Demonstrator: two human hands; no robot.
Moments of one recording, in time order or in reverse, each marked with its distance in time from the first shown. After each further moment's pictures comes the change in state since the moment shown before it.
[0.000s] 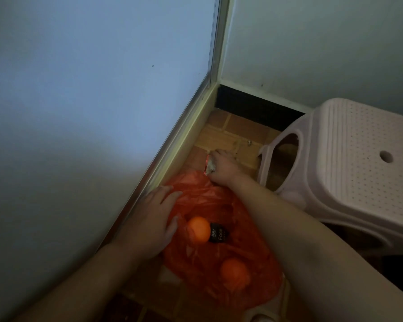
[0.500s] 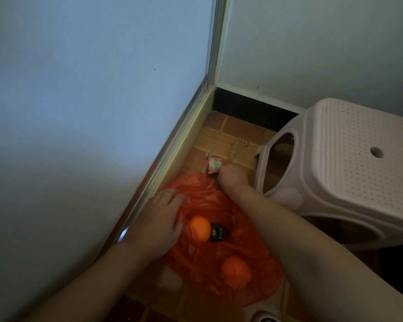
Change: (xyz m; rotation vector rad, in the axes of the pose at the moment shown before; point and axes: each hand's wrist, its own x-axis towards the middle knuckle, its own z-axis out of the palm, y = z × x) left_hand 0.003 0.006 0.010 0.019 0.031 0.059; right_hand -0.040 -0.008 -0.004 -0.247 0.023 0.134
